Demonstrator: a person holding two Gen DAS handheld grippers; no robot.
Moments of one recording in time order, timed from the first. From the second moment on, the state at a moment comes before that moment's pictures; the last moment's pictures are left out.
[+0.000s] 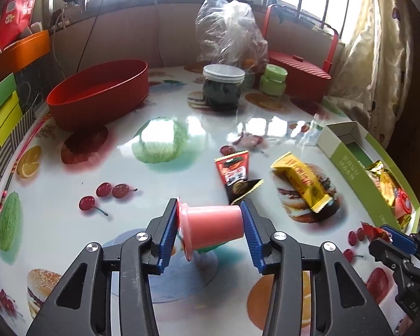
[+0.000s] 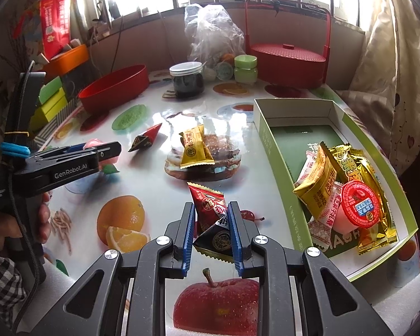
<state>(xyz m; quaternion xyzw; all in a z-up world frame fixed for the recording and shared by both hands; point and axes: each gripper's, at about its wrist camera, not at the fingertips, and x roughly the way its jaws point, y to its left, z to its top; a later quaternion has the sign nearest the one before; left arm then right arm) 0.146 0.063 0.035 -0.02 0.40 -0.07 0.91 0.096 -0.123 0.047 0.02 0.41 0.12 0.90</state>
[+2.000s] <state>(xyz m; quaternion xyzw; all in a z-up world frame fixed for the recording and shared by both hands) 0.136 -0.069 0.090 0.03 0.35 -0.20 0.91 0.059 -0.221 0.083 0.07 0.36 0.03 0.93</state>
